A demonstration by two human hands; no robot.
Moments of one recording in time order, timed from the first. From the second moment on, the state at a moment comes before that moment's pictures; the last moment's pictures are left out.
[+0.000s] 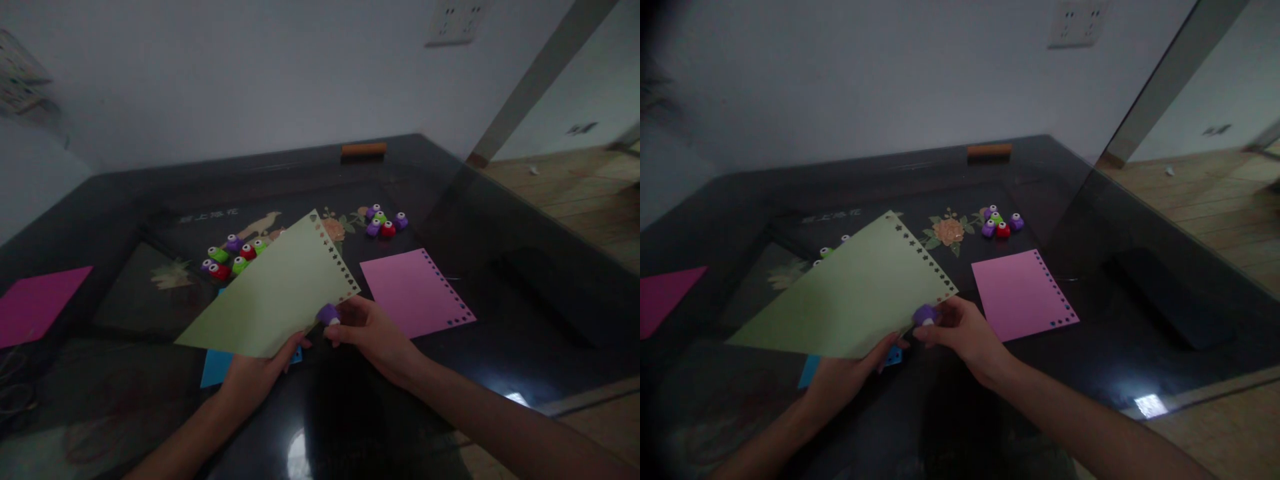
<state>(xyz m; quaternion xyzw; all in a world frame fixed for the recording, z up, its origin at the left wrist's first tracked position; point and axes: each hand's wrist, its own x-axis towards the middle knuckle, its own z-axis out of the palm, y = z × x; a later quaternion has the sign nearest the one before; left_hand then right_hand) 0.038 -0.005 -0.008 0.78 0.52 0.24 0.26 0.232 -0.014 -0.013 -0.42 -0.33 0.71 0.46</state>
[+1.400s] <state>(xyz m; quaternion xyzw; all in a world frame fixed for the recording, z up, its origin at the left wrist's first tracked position) 0.040 0.001 0.004 0.68 0.55 0.19 0.44 0.234 -0.011 -0.010 -0.44 -0.31 0.68 0.50</state>
